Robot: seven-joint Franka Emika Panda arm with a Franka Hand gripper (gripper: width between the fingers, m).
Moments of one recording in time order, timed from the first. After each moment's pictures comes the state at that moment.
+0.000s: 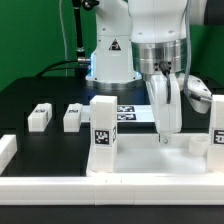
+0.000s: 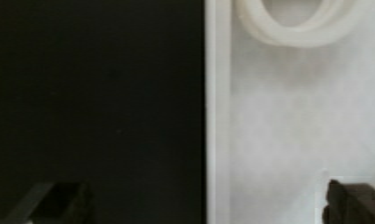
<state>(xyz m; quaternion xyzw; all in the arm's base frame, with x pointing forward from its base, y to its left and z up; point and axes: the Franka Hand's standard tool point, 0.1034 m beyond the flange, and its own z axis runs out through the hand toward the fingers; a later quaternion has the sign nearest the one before) 0.522 0.050 0.024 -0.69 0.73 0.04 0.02</state>
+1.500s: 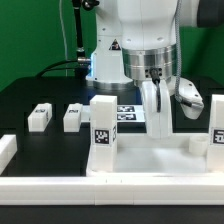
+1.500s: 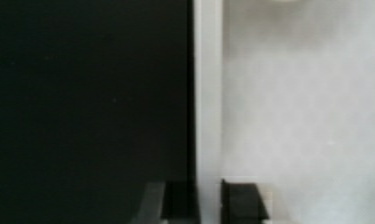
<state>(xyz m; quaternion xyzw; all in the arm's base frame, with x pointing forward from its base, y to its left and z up) 0.521 0.037 0.023 -0.68 0.73 0.07 0.00</state>
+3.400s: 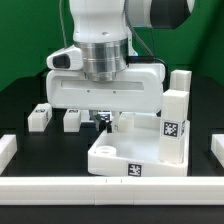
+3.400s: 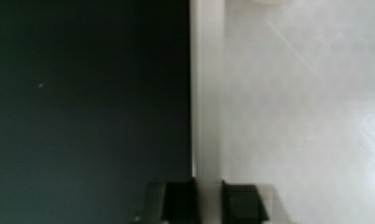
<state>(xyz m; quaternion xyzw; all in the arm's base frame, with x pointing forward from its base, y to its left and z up) 0.501 -0.049 0.028 -0.99 0.13 0.03 0.01</state>
